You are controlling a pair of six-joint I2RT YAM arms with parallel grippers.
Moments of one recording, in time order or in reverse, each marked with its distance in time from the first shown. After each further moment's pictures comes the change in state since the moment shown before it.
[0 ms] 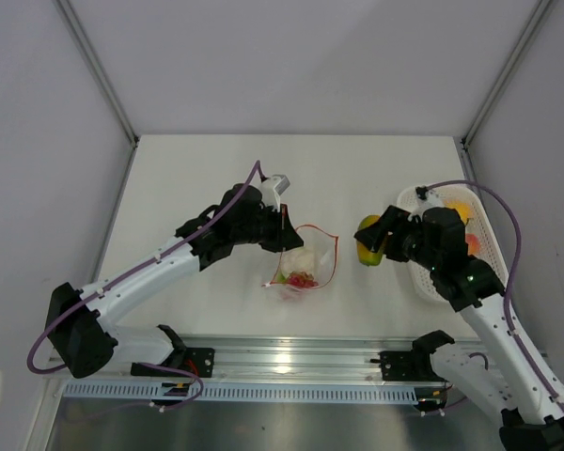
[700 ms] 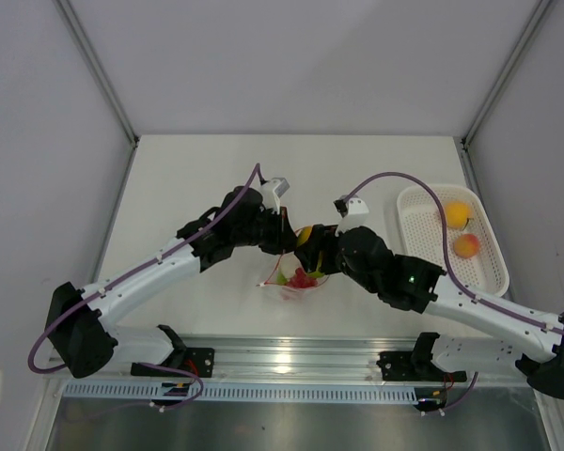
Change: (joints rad) left arm 0.000 0.000 -0.024 0.007 0.004 -0.026; right arm 0.777 0.258 0.093 0.223 0.518 0.029
